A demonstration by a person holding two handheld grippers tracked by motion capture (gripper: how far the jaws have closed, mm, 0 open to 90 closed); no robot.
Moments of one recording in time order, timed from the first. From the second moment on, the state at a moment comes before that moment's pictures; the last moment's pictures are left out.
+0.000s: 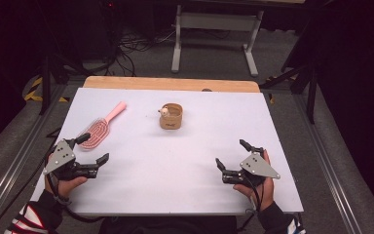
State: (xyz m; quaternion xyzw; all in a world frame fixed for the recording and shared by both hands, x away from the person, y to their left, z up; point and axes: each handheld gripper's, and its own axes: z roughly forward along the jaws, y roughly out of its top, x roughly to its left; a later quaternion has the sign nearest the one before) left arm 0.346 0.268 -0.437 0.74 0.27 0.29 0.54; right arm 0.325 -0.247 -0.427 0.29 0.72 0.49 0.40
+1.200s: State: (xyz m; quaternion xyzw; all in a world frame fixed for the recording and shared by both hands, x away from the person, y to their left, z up) left arm 0.501 0.241 -0.389 0.80 0.38 0.25 0.38; right arm 0.333 -0.241 -0.437 0.30 0.75 0.46 0.37
